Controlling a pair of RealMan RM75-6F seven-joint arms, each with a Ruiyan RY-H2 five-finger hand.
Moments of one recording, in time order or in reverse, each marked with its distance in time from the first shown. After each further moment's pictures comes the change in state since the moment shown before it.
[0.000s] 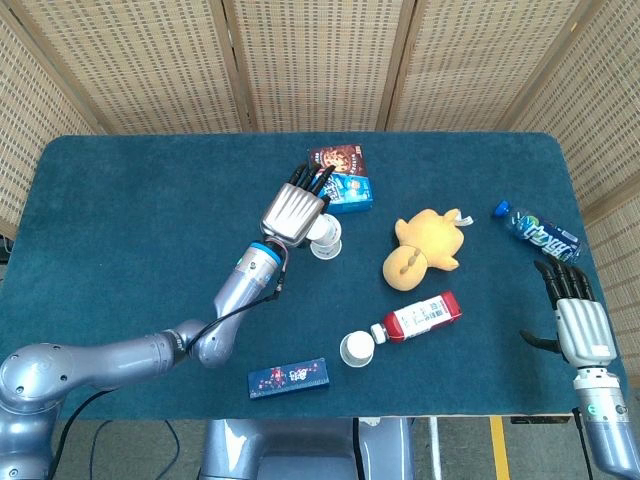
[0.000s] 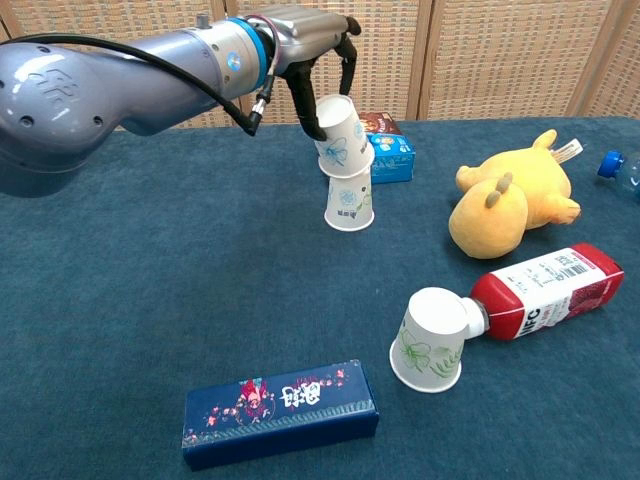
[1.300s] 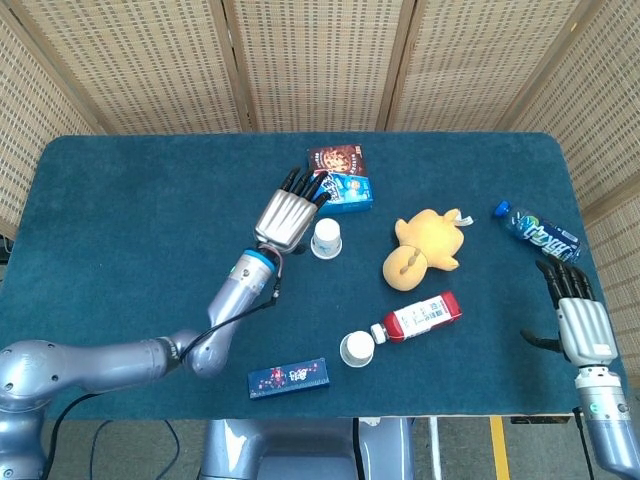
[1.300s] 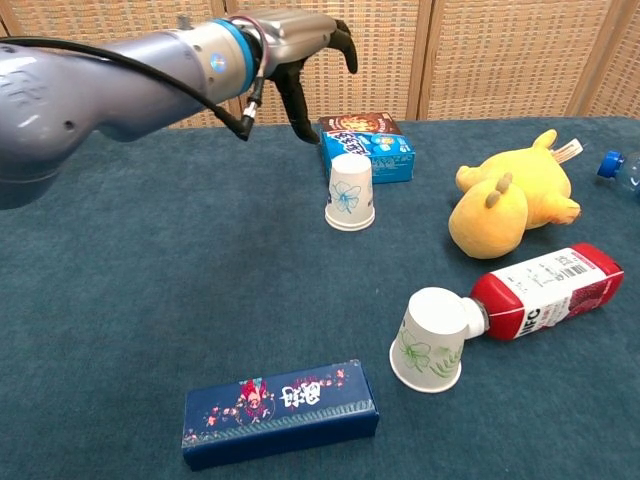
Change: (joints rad) left arm 0.028 0.079 0.089 -0.168 -0.043 0.141 -0.037; right arm 0.005 -0.001 -0.003 0.010 0.007 -0.014 0.028
